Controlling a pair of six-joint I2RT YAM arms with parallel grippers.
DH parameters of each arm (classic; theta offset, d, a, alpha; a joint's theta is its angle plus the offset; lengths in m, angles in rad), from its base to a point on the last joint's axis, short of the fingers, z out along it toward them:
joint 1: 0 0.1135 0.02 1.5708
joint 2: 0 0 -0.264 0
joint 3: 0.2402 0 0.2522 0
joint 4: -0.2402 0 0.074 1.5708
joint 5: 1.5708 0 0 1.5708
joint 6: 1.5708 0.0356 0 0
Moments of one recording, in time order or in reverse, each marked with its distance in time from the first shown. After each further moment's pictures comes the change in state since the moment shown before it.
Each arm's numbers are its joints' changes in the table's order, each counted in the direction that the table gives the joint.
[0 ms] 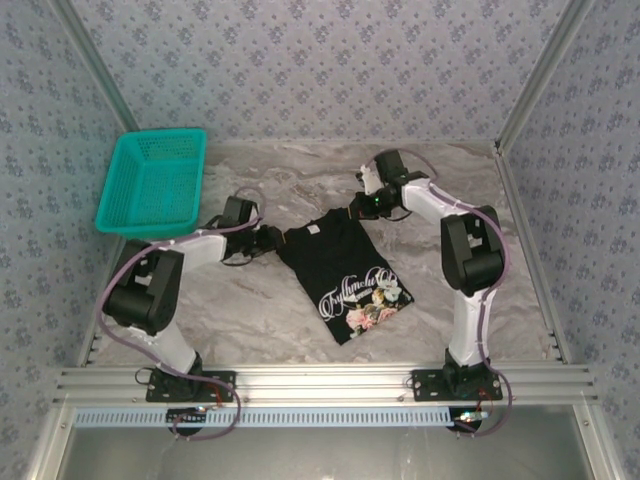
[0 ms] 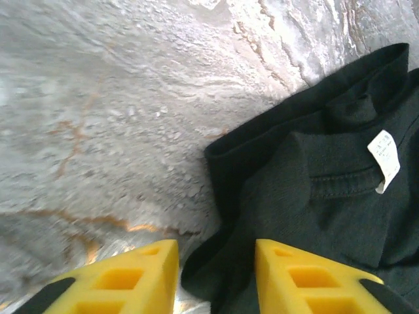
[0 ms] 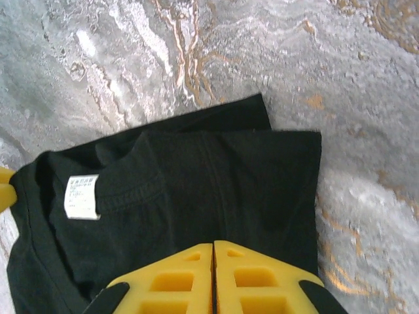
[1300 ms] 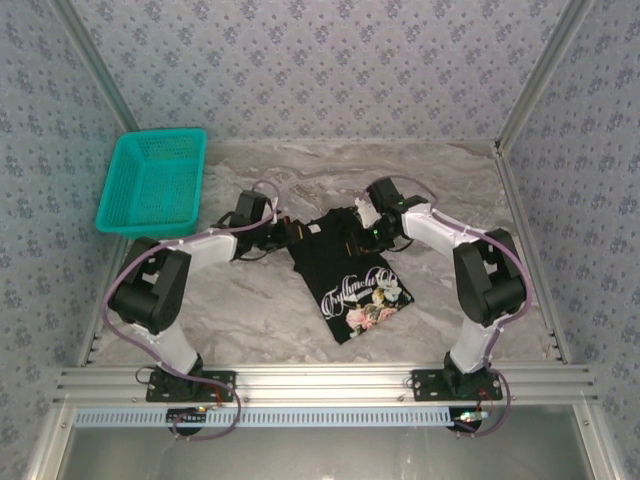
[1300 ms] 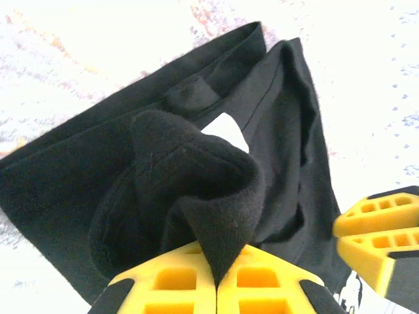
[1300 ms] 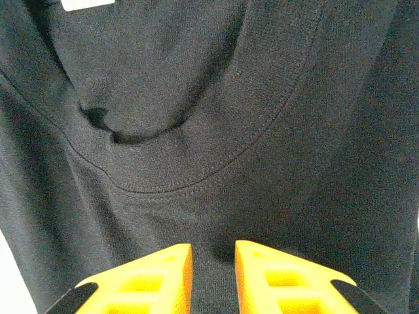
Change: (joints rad) left arm -0.074 -0.043 0.042 0.168 0.177 -0.064; right arm 0.117 0.227 -0.288 -0.077 0.081 -0.009
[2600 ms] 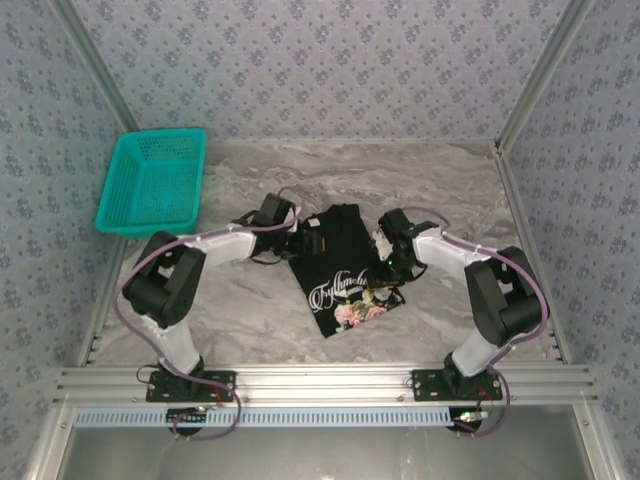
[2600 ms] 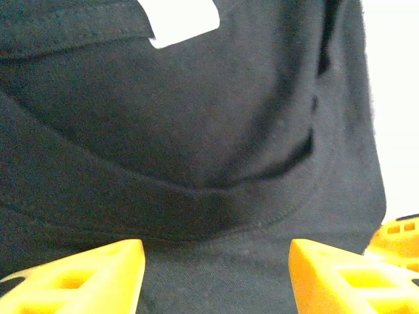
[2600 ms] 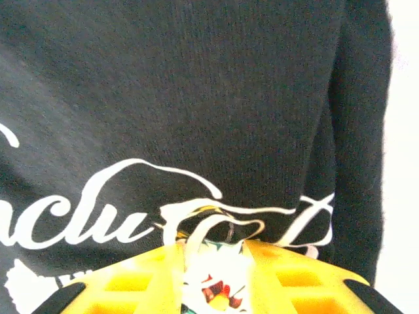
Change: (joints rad) left arm -0.129 -0.099 0.143 -0.233 -0.076 0.122; right arm 0.013 0.151 -0.300 -0.059 0.086 0.091
